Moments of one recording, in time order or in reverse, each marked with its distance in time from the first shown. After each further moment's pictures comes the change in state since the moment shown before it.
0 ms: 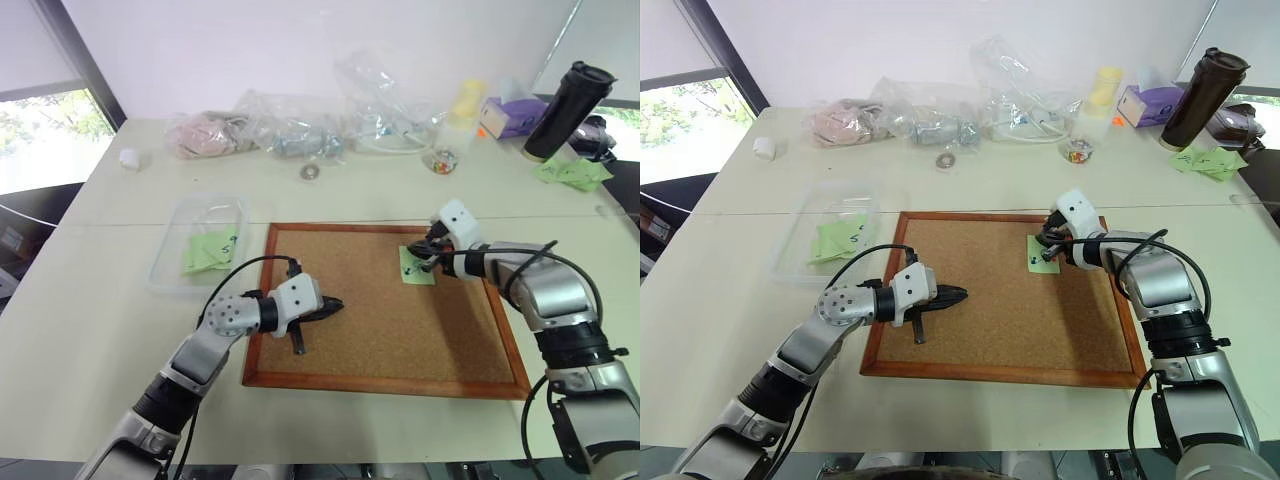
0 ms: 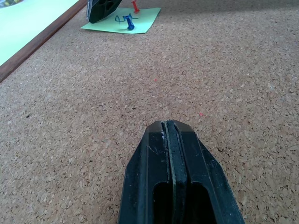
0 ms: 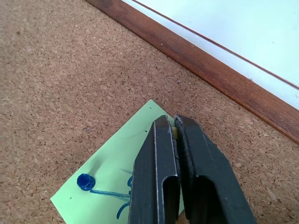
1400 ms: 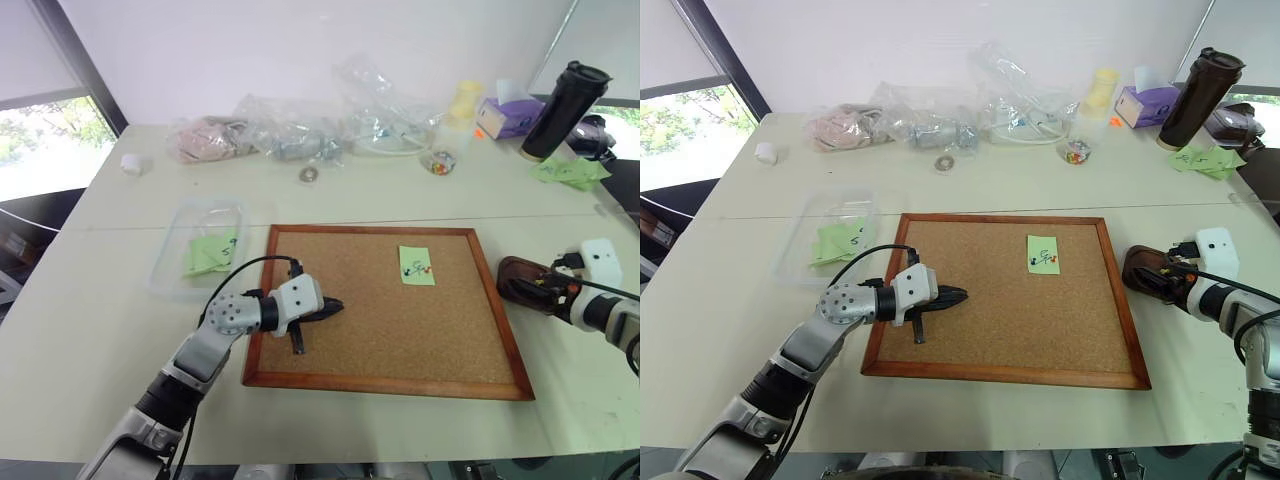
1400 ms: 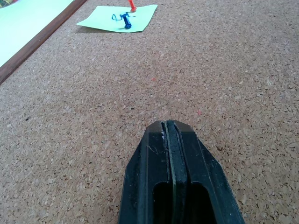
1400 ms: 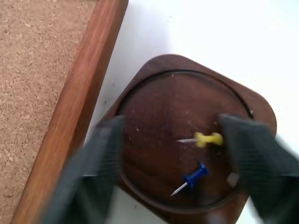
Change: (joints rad) left arm -0.011 -0.009 0.003 0.031 0.019 -0.022 -0.034; right arm 0.412 -0.142 -0.478 -0.046 0.113 0.036 -0.094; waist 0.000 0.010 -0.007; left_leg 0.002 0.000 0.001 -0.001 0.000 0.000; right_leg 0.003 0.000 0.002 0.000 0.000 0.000
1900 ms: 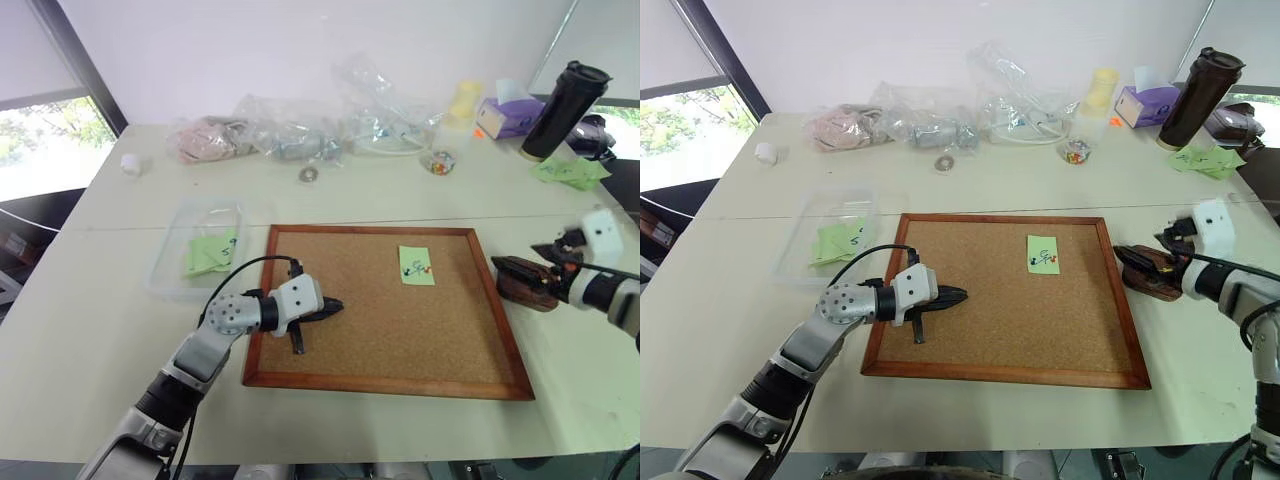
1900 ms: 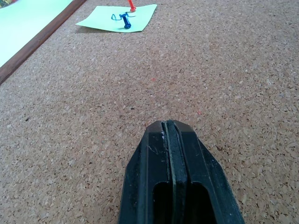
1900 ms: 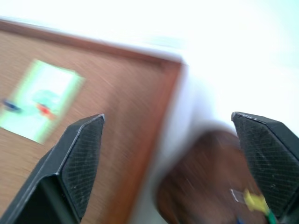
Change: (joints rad) left arm -0.002 -0.002 0.001 0.003 0.002 0.000 -0.003; right arm -0.050 -0.040 -0.002 -0.266 0.171 0.084 0.075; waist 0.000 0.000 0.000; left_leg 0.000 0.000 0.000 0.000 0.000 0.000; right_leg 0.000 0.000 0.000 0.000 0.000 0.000
